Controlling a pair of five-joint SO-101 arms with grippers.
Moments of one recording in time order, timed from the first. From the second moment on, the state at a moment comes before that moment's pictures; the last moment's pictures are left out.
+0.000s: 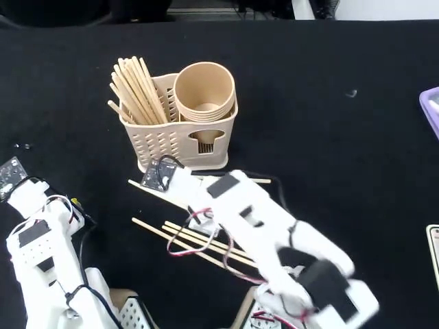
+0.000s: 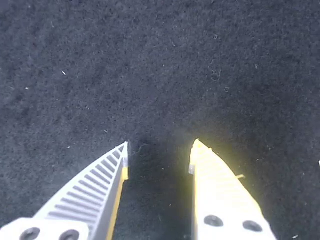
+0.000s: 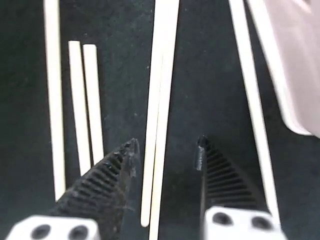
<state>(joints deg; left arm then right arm) -39.0 -50.9 77.9 40.0 4.8 -36.4 -11.1 49.7 51.3 34.1</state>
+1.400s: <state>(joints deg) -39.0 -50.9 77.9 40.0 4.8 -41.8 -56.0 38.2 66.3 19.5</state>
